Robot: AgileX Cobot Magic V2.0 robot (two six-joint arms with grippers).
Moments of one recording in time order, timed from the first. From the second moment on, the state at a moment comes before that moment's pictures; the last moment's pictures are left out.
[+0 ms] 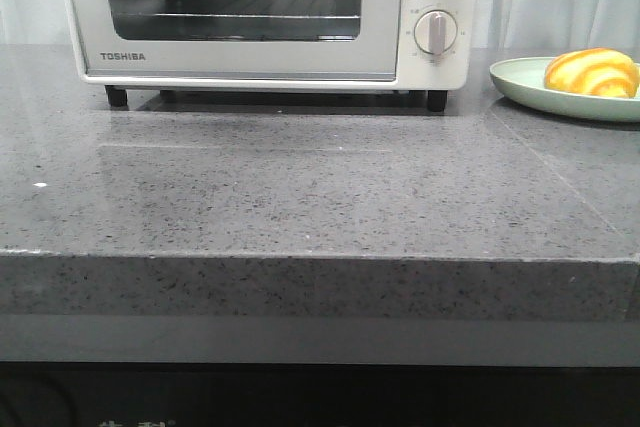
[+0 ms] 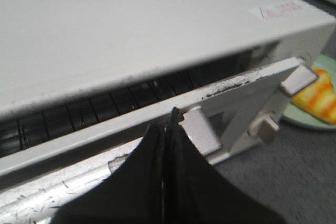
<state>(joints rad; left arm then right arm) -0.57 1.51 -1.30 -0.15 0.27 0.12 -0.06 0.53 -0.62 0.14 0.71 -0.05</state>
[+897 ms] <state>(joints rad) -0.59 1.02 -1.20 0.13 1.00 -0.11 -0.06 0.76 -0.80 0.10 0.81 0.01</state>
